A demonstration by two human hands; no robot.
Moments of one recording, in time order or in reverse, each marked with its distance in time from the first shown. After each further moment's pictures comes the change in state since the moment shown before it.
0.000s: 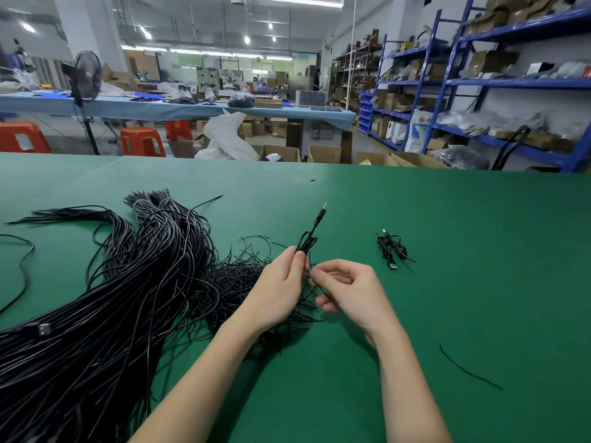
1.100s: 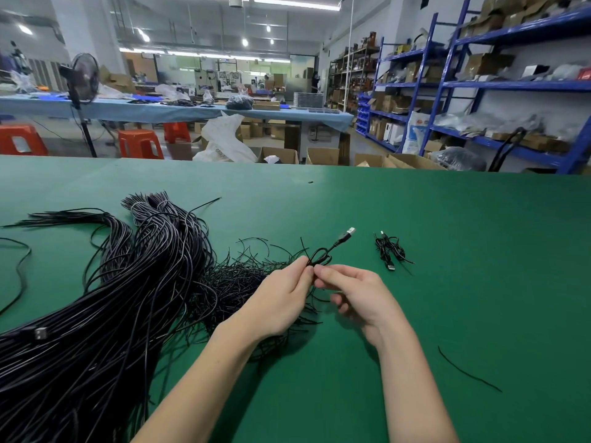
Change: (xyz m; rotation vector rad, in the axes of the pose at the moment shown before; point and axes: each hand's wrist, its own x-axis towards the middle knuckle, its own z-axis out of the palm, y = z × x) left_hand -0.008 0.009 -0.001 0.226 -0.130 0.077; right_hand -0.001 -0.010 -0.007 0.130 0.000 0.200
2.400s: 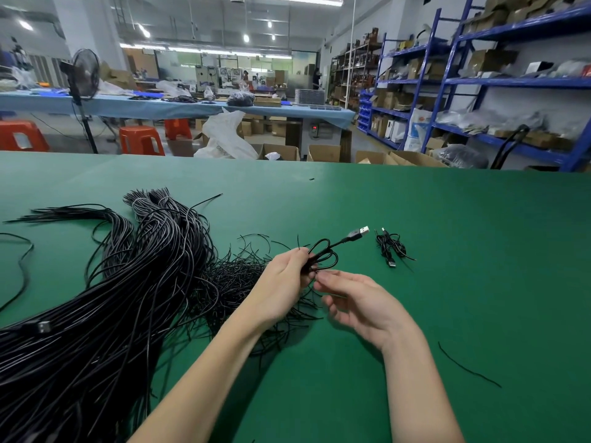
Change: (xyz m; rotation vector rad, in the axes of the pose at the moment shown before) left_hand 0.005 0.007 -0.002 -0.467 0.048 -0.183; right_hand -0.005 0.005 -0.008 0.187 -0.290 0.115
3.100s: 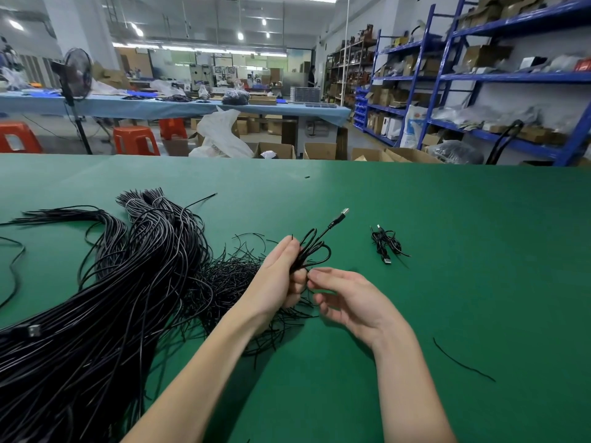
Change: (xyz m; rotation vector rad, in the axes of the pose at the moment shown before) left_hand -0.002 0.000 0.003 -0.330 -0.013 -0.154; right_hand 0.004 0.005 0.002 -0.003 0.037 -0.020
